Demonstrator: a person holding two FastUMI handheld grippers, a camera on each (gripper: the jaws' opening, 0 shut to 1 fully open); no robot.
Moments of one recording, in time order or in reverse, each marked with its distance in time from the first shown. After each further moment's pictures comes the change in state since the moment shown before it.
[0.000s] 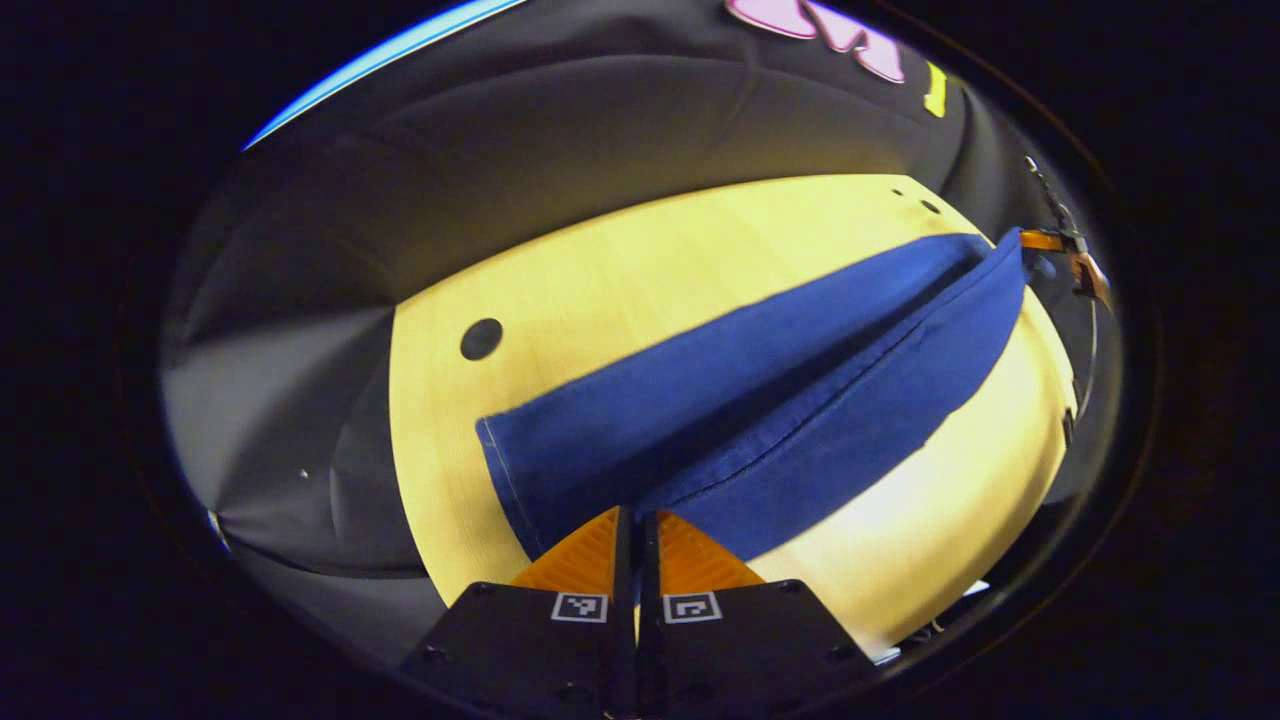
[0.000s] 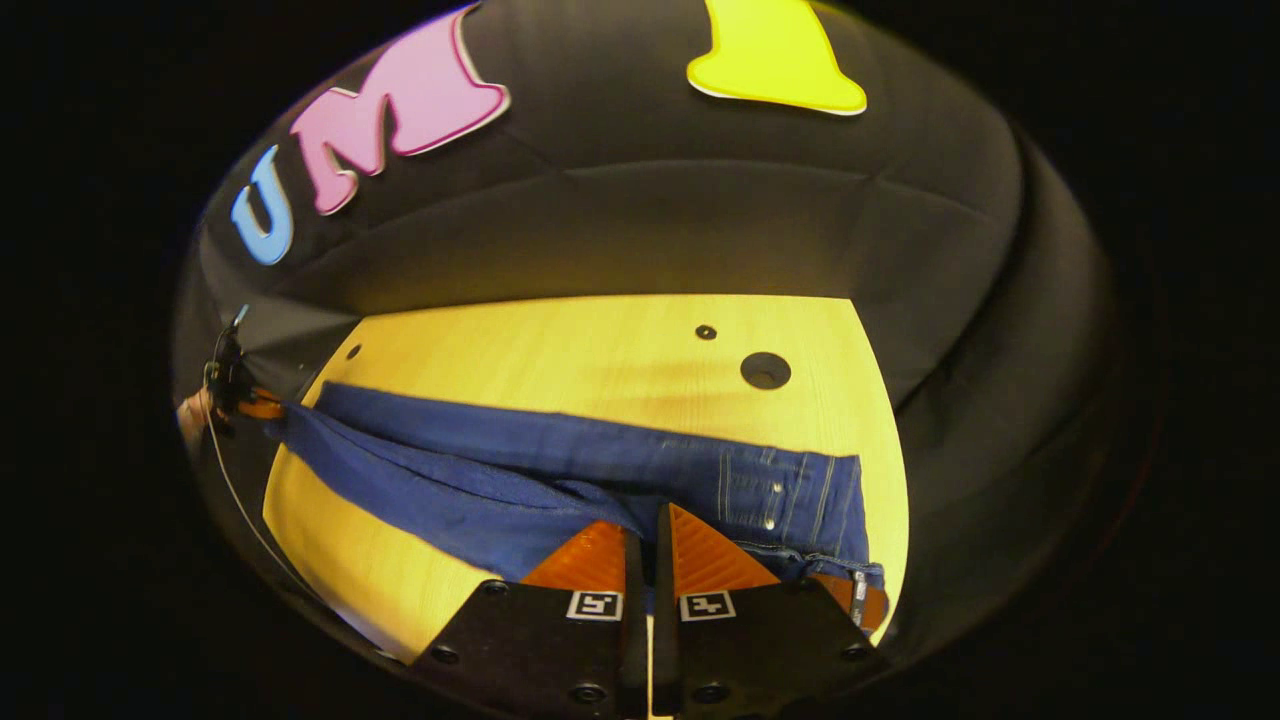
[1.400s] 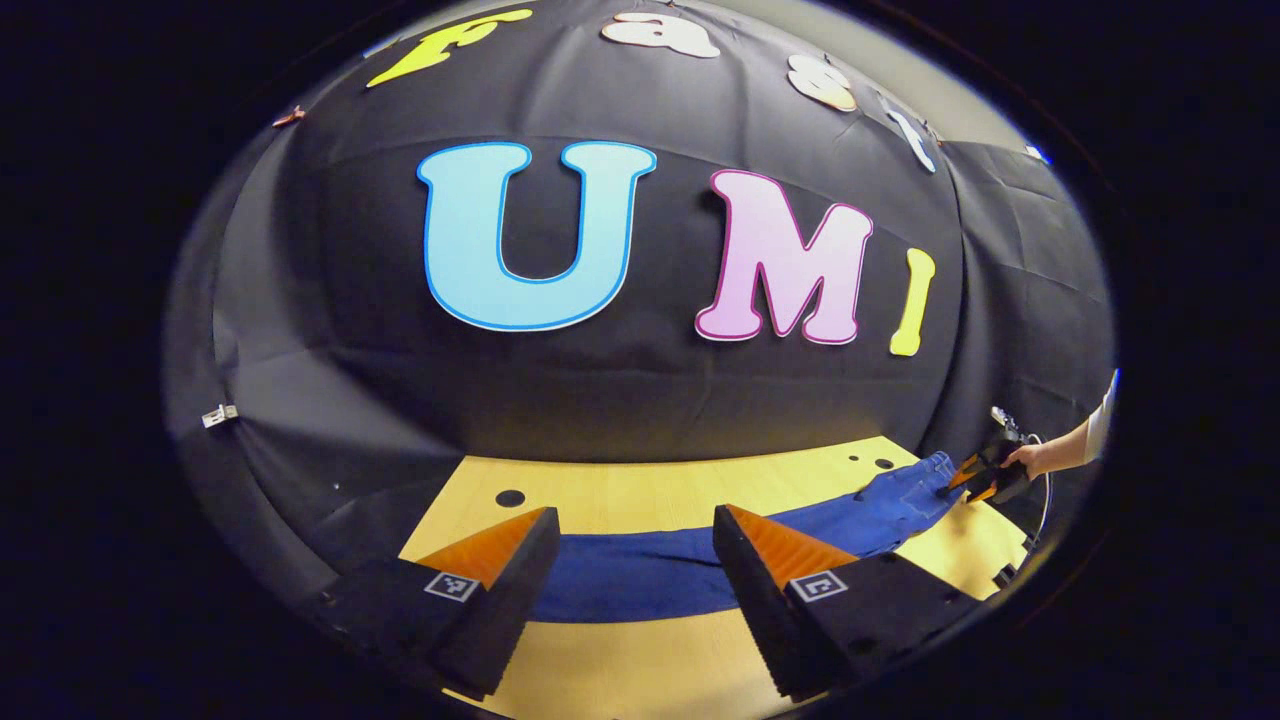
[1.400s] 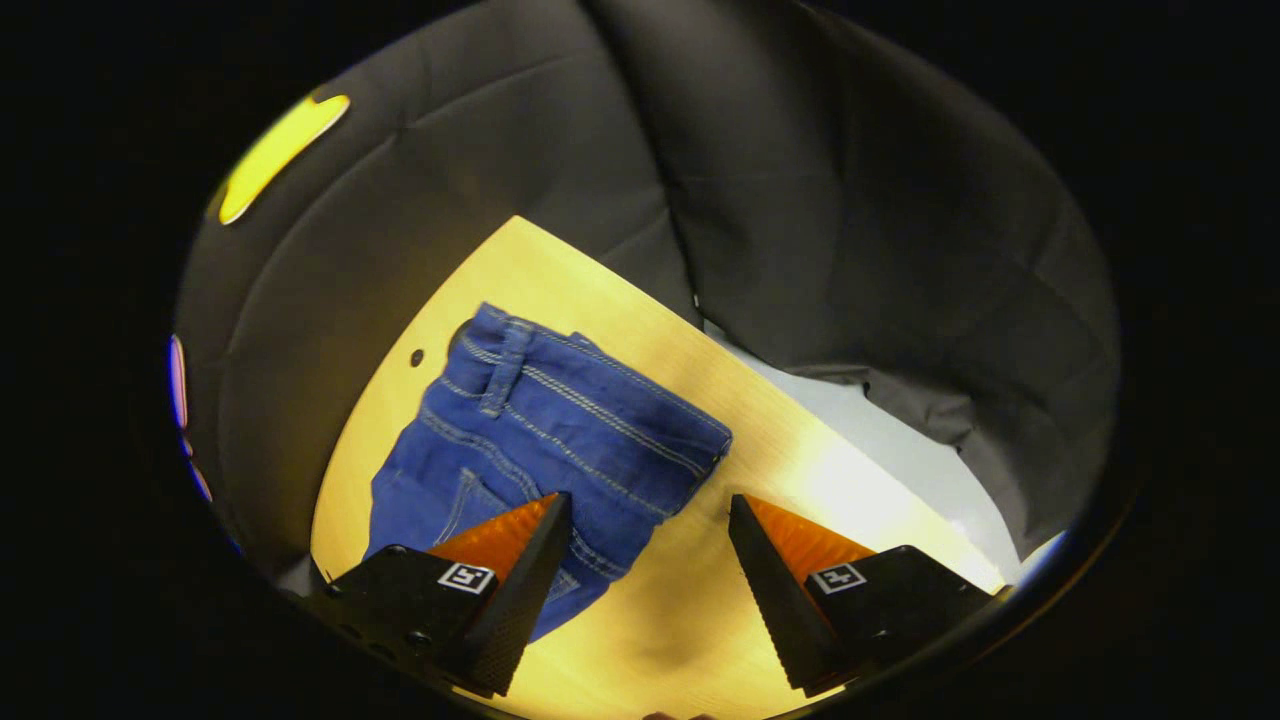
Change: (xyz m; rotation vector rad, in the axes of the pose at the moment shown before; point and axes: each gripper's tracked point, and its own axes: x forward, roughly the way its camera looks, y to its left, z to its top) left arm -0.238 -0.125 0.037 -0.297 -0.803 0.039; right arm -0.024 -0.138 -0.088 0.816 0.078 -0.392
